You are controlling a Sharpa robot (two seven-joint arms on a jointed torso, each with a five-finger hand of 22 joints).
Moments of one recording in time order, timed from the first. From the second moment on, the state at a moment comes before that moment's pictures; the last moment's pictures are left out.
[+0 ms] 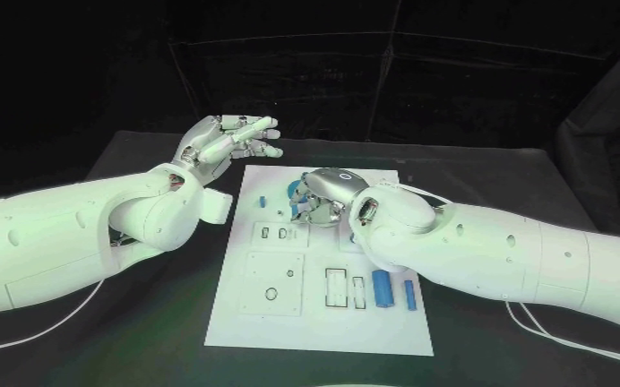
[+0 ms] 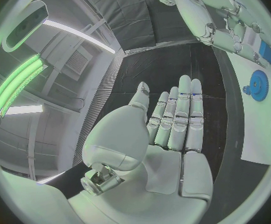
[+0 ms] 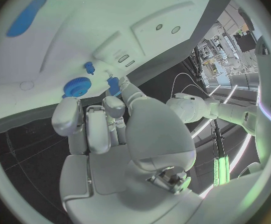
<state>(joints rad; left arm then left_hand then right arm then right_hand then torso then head) 1.33 -0.97 -0.17 1.64 0.00 -0.30 0.55 1.29 0.19 -0.18 -0.02 0.05 0.91 0.23 0.11 0.07 1.03 0.17 0.10 0.09 1.12 0.11 0.29 0.34 0.17 0.92 0.22 0.34 0.12 1.18 -0.51 -0.07 1.50 -1.57 -0.33 -0.25 1.31 0.05 0.18 -0.04 0.05 1.04 0.12 0.13 0.08 1.32 0.03 1.05 1.06 1.47 -0.04 1.36 1.25 0.11 1.27 0.07 1.37 1.04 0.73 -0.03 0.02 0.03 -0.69</state>
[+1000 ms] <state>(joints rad) 1.33 -0.96 -0.17 1.64 0.00 -0.30 0.55 1.29 0.19 -0.18 -0.02 0.05 0.91 0.23 0.11 0.07 1.03 0.17 0.10 0.09 1.12 0.11 0.29 0.34 0.17 0.92 0.22 0.34 0.12 1.16 -0.45 -0.11 1.46 -1.63 -0.27 -0.26 1.31 0.05 0.18 -0.03 0.05 1.04 0.12 0.13 0.08 1.32 0.03 1.05 1.06 1.47 -0.04 1.36 1.25 0.11 1.27 0.07 1.37 1.04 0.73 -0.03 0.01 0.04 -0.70</state>
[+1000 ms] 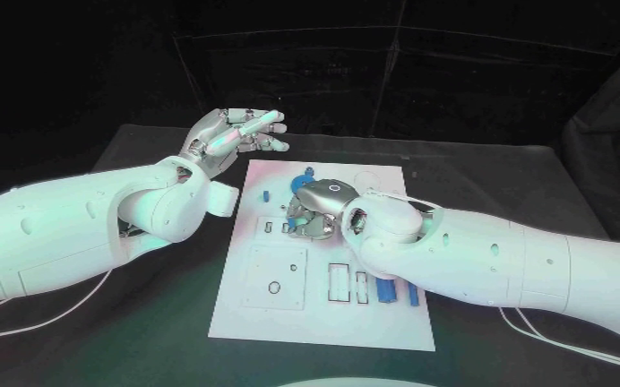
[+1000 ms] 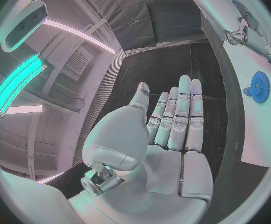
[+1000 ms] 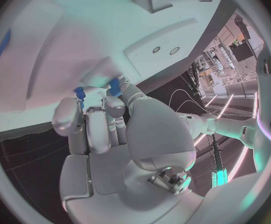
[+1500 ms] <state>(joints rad) 1.33 -0.96 -0.17 1.64 0.00 -0.29 0.55 1.29 0.19 -0.18 -0.02 0.05 0.91 0.23 0.11 0.07 1.03 0.17 0.10 0.09 1.12 0.11 0.29 0.34 0.17 0.92 0.22 0.34 0.12 1.16 -0.46 -0.11 1.47 -1.63 -0.27 -0.25 1.30 0.04 0.19 -0.04 0.05 1.04 0.12 0.13 0.08 1.32 0.03 1.05 1.06 1.47 -0.04 1.36 1.24 0.11 1.27 0.07 1.37 1.04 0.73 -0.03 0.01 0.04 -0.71</state>
